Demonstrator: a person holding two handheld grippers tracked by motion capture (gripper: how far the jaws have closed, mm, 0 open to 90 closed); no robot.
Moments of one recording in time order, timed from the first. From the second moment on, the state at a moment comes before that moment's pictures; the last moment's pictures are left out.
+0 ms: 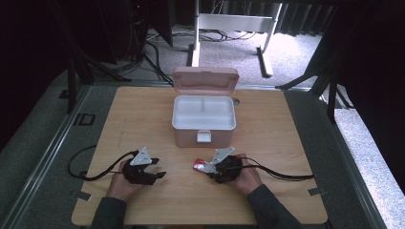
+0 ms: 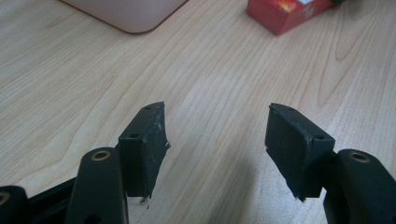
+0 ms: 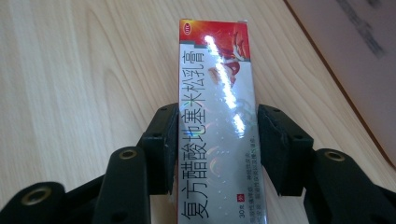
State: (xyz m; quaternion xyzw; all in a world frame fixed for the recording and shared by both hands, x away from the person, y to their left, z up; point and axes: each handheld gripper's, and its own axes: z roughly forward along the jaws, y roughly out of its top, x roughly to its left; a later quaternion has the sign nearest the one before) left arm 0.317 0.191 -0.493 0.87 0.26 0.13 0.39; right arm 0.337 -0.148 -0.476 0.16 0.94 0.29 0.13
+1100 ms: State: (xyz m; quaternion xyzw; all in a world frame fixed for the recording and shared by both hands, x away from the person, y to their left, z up) left arm 0.325 0.188 -0.475 0.86 0.27 0.14 0.41; right arm 0.302 -0.311 -0.463 0.32 0.88 0.29 0.19
